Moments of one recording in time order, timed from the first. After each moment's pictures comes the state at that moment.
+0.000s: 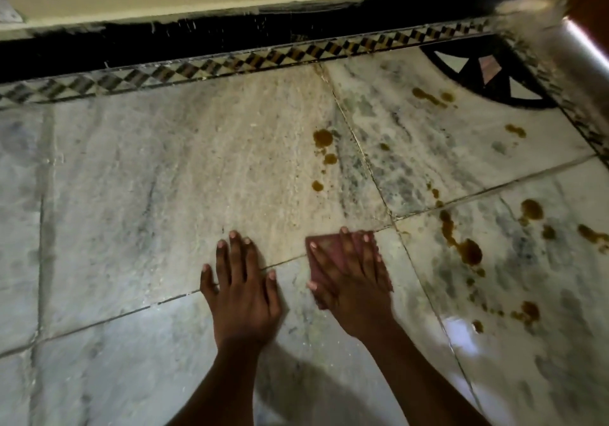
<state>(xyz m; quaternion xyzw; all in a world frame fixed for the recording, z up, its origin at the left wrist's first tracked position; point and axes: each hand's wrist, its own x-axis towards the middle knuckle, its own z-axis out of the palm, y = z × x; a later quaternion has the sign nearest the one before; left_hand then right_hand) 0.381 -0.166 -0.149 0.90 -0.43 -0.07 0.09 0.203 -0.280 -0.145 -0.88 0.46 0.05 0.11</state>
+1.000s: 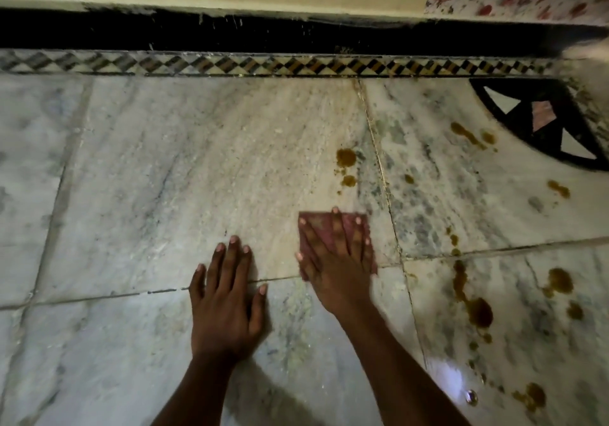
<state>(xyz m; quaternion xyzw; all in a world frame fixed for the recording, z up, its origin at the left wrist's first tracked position) 0.380 -0.165 -0.144 0.90 -0.40 -0.05 0.14 0.263 -0.349 -0.147 -0.90 0.41 0.03 0.12</state>
